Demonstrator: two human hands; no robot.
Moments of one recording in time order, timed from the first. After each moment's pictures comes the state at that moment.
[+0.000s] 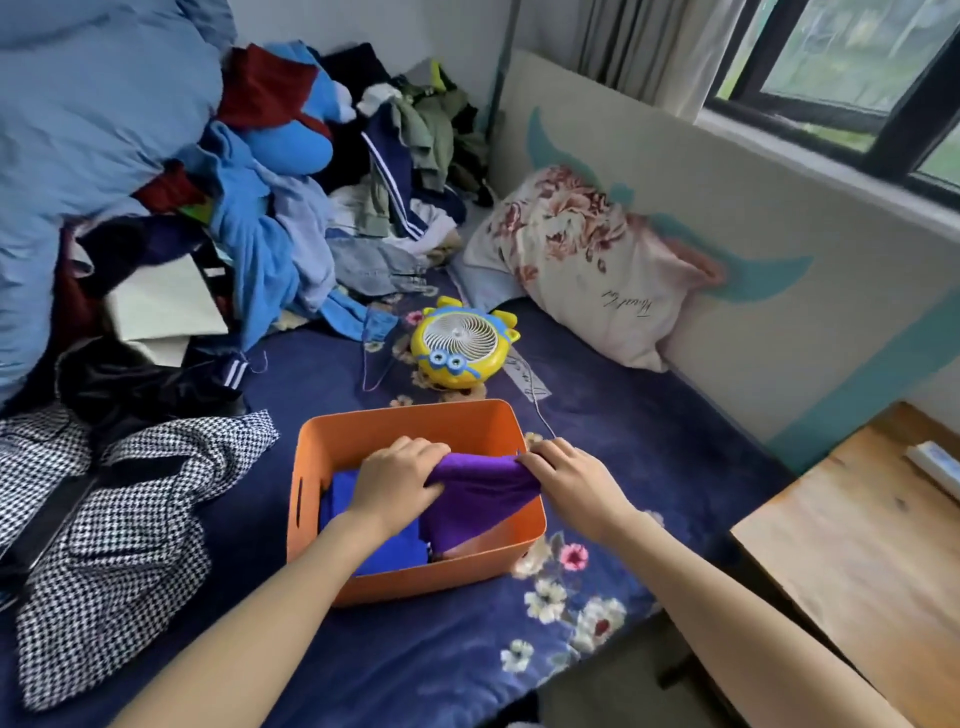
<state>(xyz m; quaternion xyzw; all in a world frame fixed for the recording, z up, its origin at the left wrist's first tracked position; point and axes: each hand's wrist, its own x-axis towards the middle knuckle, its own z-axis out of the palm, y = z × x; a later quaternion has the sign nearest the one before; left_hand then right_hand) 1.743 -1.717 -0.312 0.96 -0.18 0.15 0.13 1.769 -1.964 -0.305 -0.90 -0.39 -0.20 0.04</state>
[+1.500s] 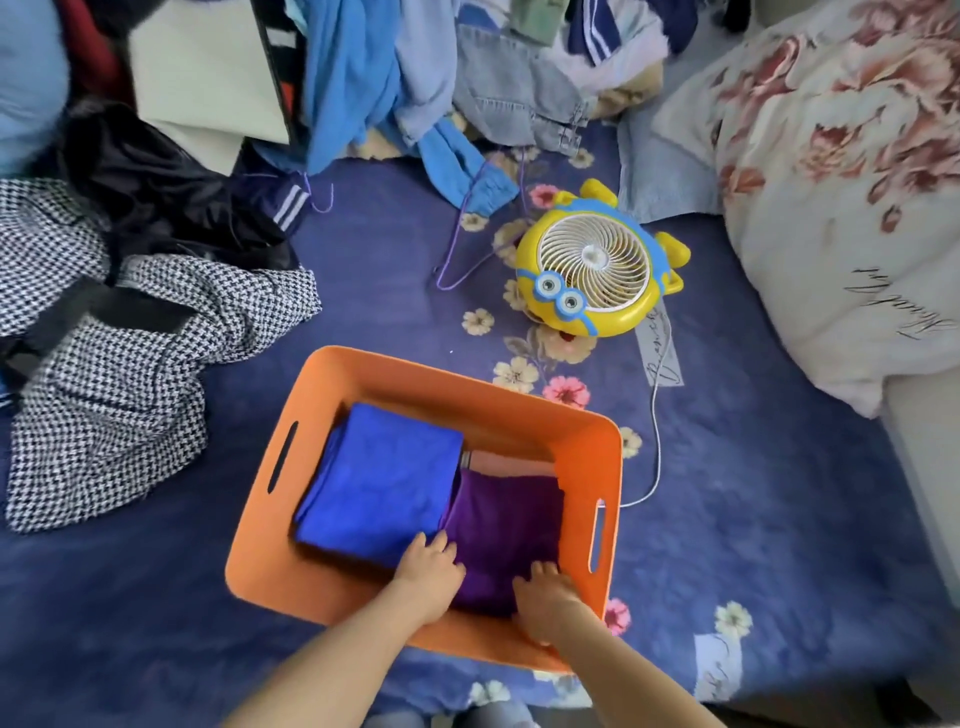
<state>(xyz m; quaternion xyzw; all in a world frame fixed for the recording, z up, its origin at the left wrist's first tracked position) 1.791 -1.767 -0.536 0.91 -0.11 -0.41 0.00 1.854 -1.913 -0.507 -0.78 -0.31 0.50 -0.21</state>
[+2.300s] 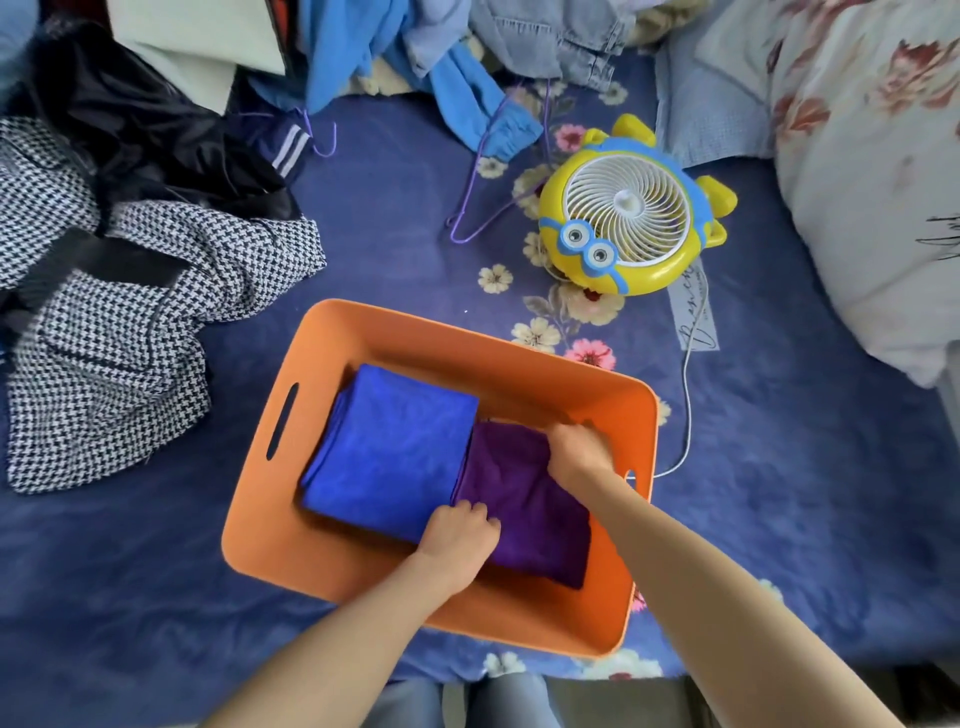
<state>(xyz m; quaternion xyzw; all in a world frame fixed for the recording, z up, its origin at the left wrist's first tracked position) 1.810 -1.778 -0.520 0.92 -0.03 -0.37 0.09 1.955 -1.868 -0.516 -0.91 -0.22 0.34 -0.08</state>
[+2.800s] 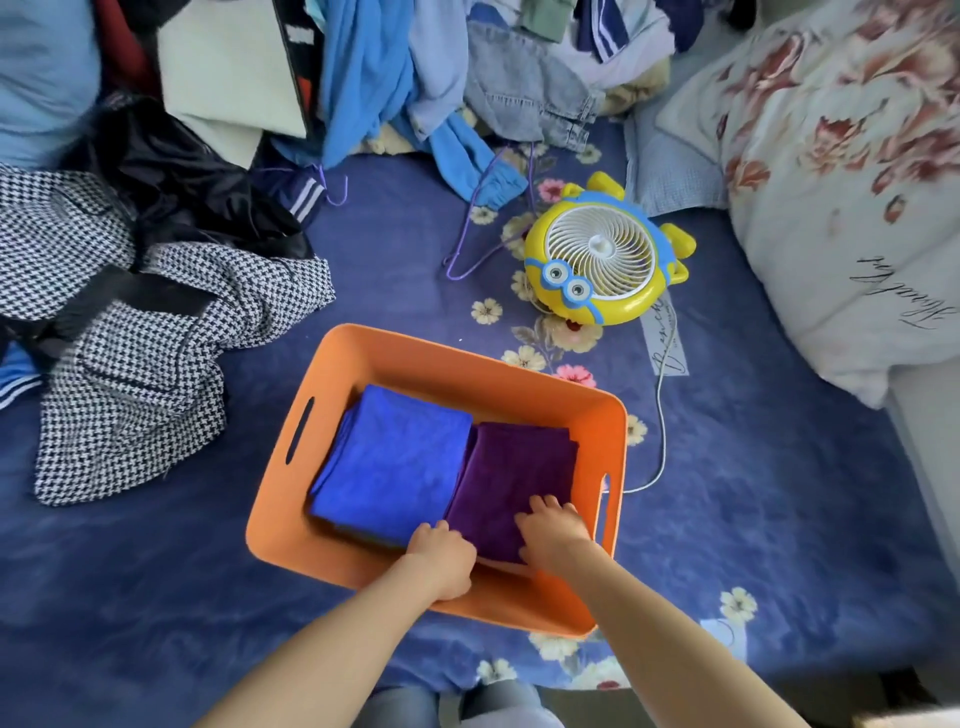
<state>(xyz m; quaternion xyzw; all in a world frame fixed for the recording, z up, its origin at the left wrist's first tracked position) 1.794 -1.775 -0.509 0.89 -0.02 -0.45 0.06 1.884 -1.896 -0.499 -0.81 -0.37 0.41 -0.19</state>
